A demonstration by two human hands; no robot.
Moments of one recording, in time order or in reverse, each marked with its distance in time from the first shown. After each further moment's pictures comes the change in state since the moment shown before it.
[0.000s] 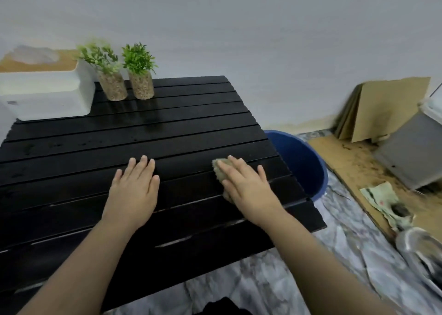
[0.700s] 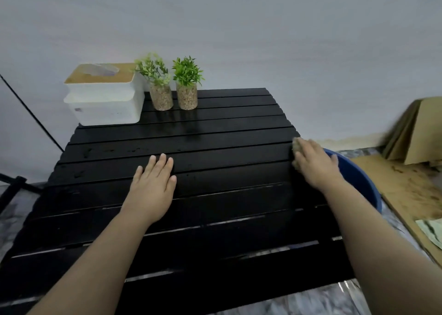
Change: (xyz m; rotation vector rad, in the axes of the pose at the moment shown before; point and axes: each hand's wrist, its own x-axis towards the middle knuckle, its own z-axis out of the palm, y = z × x) left_hand 0.030 -0.056 -0.011 0.027 0.013 -0.026; right_hand 0.098 0.063 -0.028 -0.028 0.020 0.363
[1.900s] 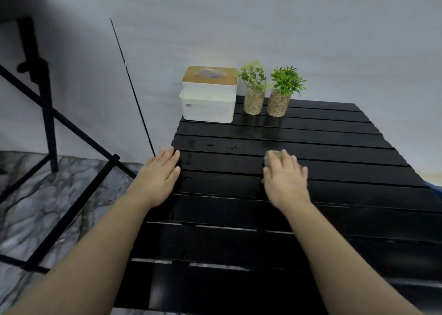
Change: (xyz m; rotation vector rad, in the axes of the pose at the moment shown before) left_hand -0.041 -0.178 -0.068 -0.053 0.034 -0.121; right_hand -0.081 -0.243 0.107 -0.060 -0.003 -0.239
